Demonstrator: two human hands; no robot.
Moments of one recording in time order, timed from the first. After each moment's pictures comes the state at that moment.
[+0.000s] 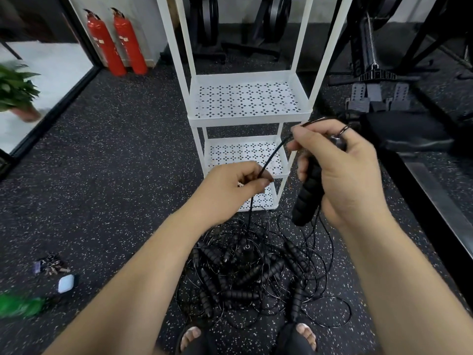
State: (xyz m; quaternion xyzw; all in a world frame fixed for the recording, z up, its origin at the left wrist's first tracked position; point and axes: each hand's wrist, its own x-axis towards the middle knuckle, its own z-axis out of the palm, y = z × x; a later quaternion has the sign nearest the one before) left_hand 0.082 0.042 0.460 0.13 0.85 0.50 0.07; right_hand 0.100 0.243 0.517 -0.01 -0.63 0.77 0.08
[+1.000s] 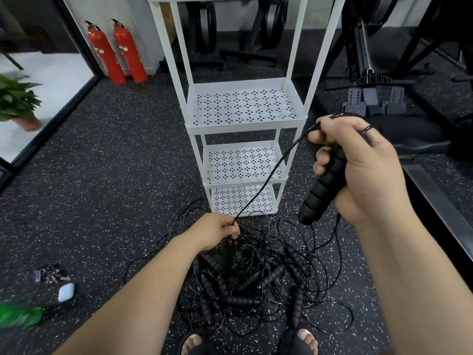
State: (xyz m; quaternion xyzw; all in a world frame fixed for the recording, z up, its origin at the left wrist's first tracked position) left_hand 0.068 0.007 0.335 0.04 0.91 0.31 0.28; right_hand 0.096 0.265 0.534 -0.05 -0.57 0.82 0.07
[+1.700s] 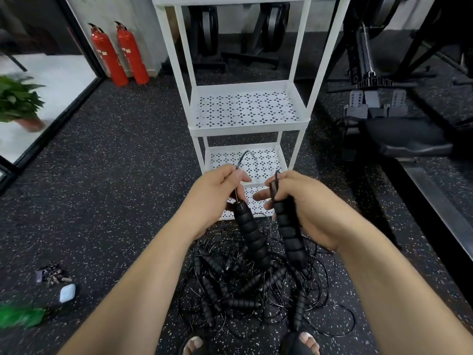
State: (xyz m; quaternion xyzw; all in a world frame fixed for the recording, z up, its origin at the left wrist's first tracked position) left_hand 0.082 0.031 0.463 0.00 0.81 0.59 0.08; right_hand 0.094 0.238 0.484 -0.06 -0.69 0.68 -0.22
